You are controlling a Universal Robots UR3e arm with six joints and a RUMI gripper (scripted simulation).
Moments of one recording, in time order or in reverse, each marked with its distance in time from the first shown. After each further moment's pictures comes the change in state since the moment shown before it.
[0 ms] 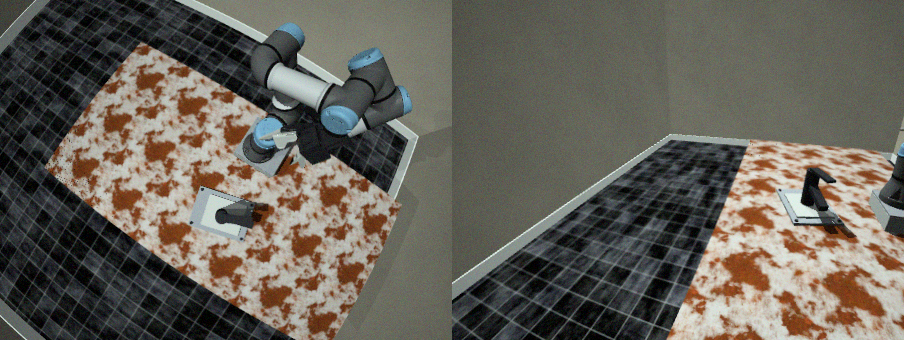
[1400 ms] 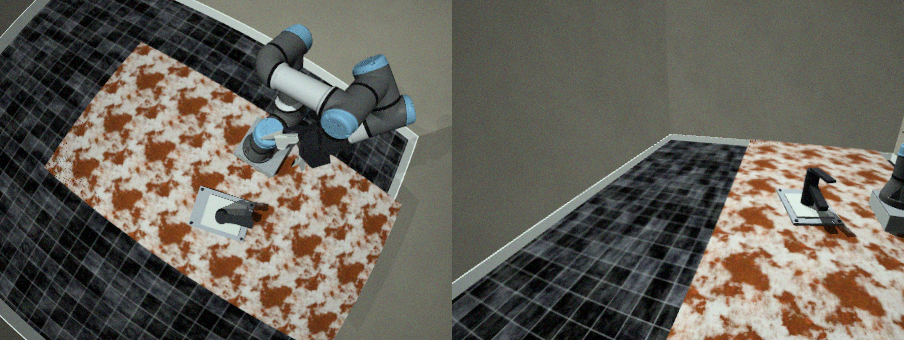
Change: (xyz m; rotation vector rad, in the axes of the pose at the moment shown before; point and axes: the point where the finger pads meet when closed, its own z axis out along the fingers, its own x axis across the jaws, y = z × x) arm 0.007 -0.001 -0.001 0.076 -0.004 0.062
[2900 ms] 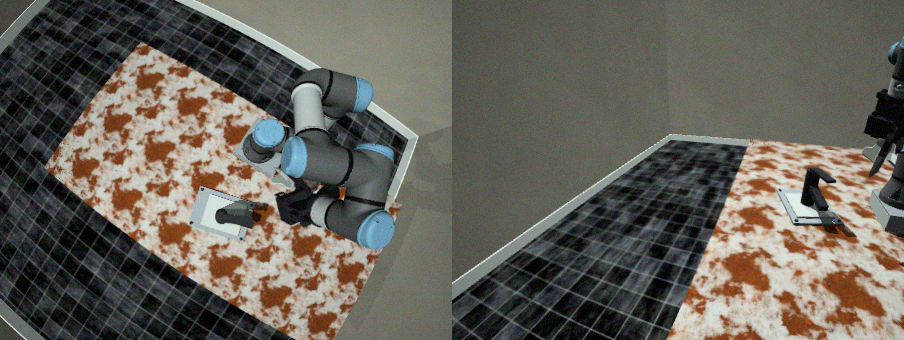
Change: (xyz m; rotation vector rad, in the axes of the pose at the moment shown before) arm 0.073 0.097 0.025 0.628 0.106 0.791
